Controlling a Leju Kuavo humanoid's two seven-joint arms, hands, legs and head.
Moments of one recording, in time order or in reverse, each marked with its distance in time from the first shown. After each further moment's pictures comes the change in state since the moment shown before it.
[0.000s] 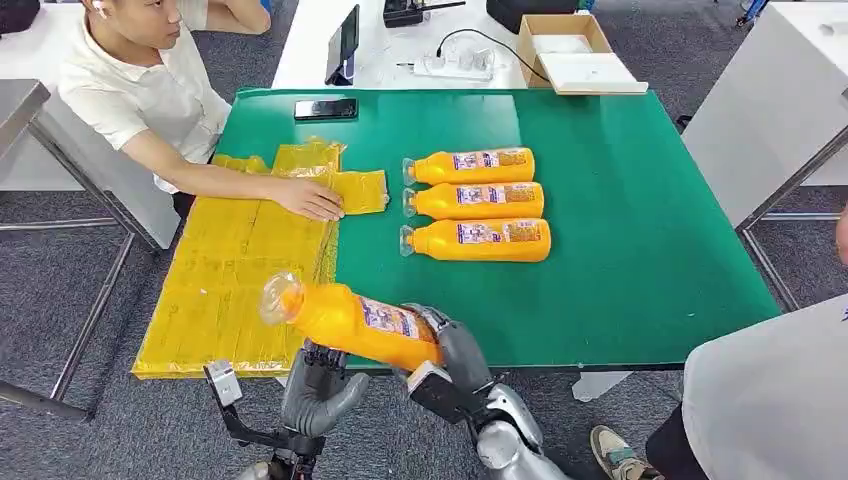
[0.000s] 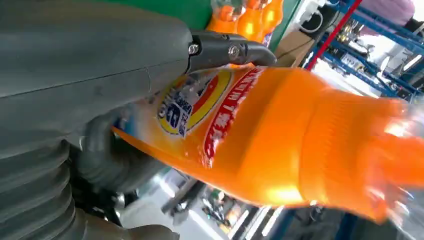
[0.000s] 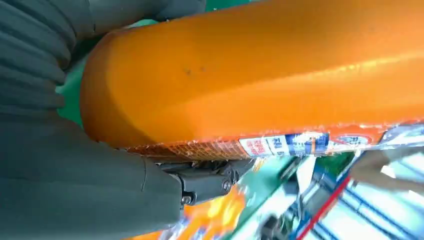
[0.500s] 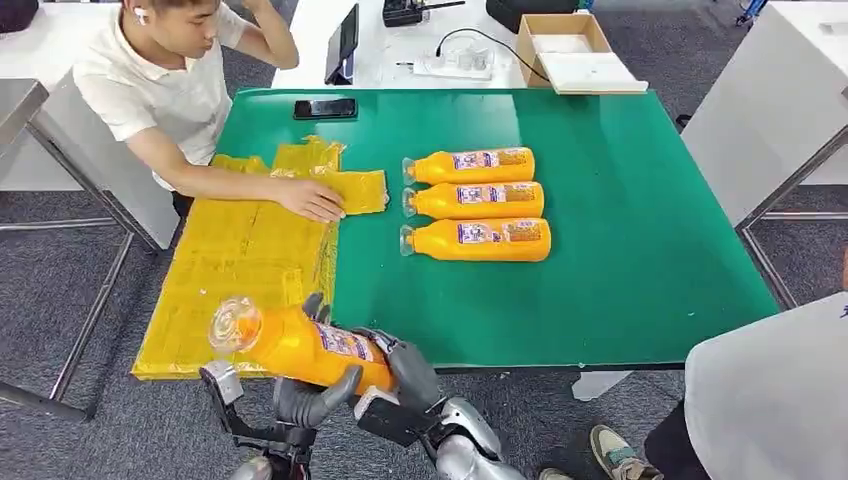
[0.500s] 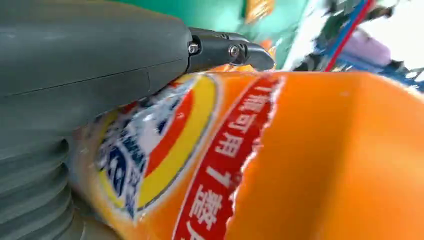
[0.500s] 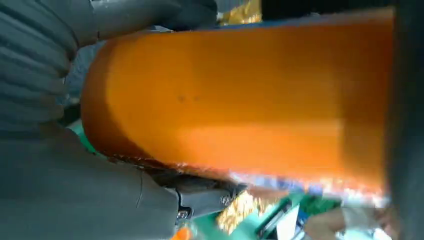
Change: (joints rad) left arm -0.024 -0.004 0.035 0.048 -0.157 0.161 -0.106; right arm -0.056 0.076 0.170 0.174 -0.011 0.011 -0.006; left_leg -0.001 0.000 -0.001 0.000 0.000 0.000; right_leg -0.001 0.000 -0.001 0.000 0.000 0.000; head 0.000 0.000
